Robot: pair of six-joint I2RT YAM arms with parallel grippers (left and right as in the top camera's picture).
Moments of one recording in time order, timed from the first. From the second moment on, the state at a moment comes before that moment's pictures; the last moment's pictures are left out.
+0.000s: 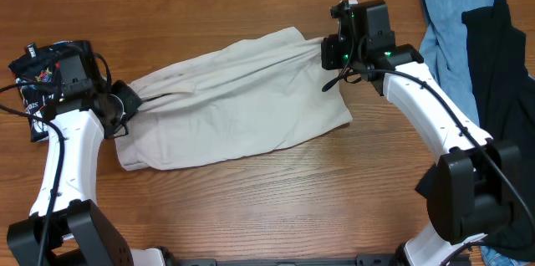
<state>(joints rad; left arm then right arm) 0.30 1.56 1.11 -0.67 0.08 -0.51 0.24 1.82 1.39 -0.37 -0.20 0.15</state>
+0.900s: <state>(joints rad) 0.32 1.57 1.11 -0.63 -0.05 -0.53 0.25 1.88 1.39 -0.23 -0.15 0.15</state>
